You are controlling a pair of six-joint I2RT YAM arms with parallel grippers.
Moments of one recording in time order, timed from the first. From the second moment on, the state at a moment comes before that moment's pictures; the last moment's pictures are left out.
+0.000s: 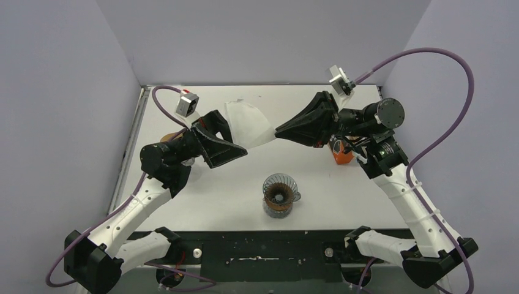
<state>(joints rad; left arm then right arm) -0.56 1.05 0.85 1.01 0.79 -1.33 0.51 1.11 1.35 0.24 -1.10 0.61</state>
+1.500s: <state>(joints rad) -0.56 1.05 0.85 0.68 0.91 -1.01 0.51 1.06 1.45 -0.25 -0.88 0.26</state>
